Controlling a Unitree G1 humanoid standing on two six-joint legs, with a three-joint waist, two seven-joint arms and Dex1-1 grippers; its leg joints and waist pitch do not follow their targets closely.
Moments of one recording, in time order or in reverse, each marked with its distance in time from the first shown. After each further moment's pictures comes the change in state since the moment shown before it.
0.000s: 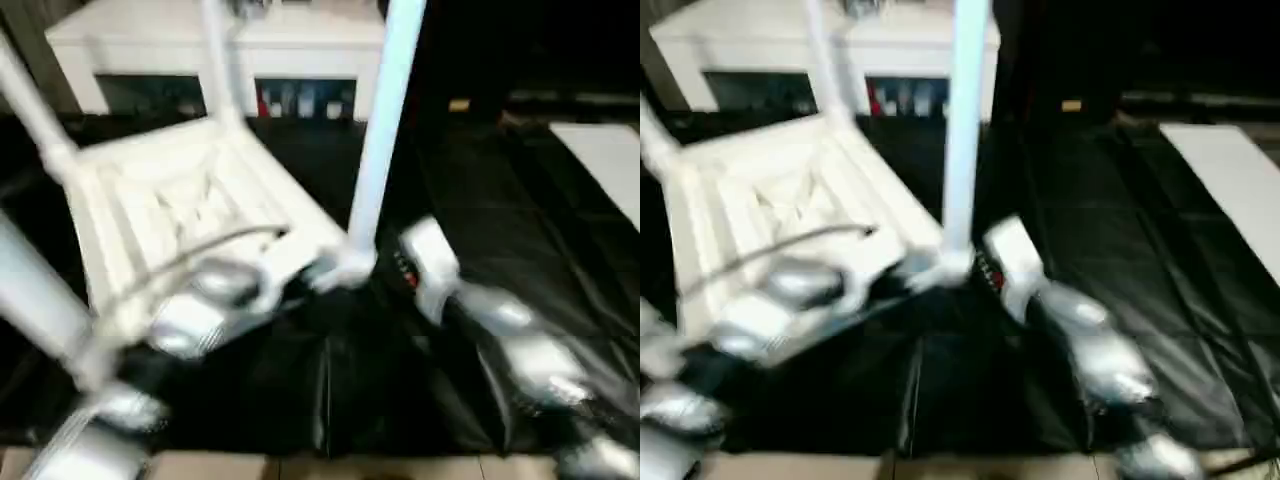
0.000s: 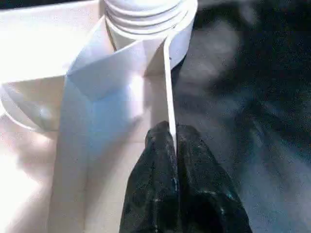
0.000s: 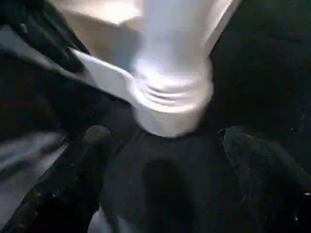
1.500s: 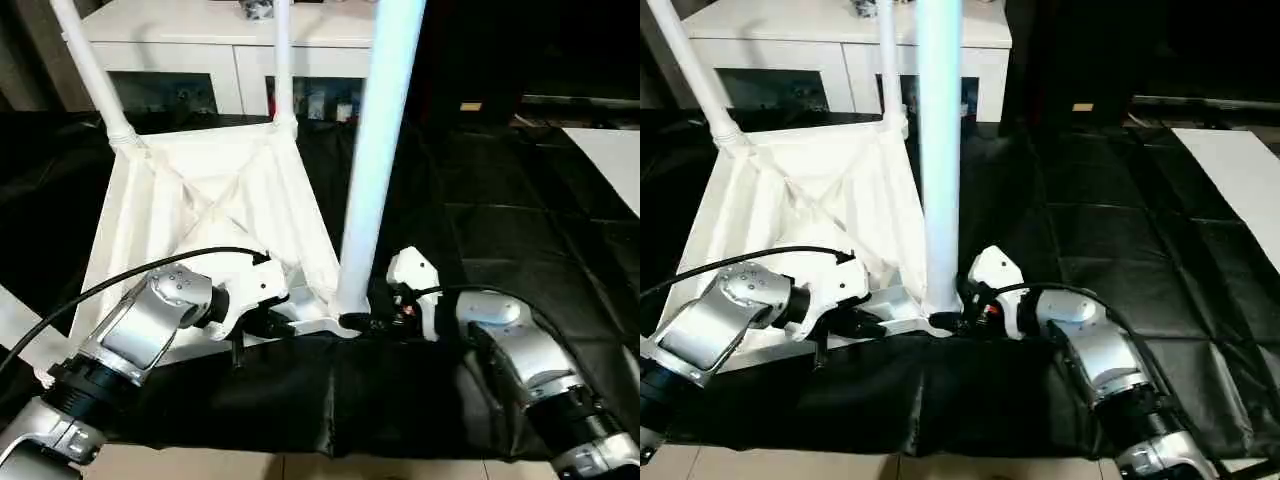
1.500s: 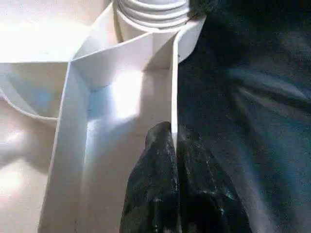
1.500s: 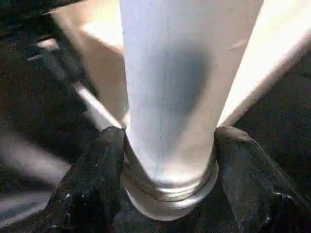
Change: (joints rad) left arm 0.029 -0.011 0.008 -0.038 -0.007 0.039 -0.016; right arm -0.097 0.142 0.040 0.177 -0.055 -0.122 -0.029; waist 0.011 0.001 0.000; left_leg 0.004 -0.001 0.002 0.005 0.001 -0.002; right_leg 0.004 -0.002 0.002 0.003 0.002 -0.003
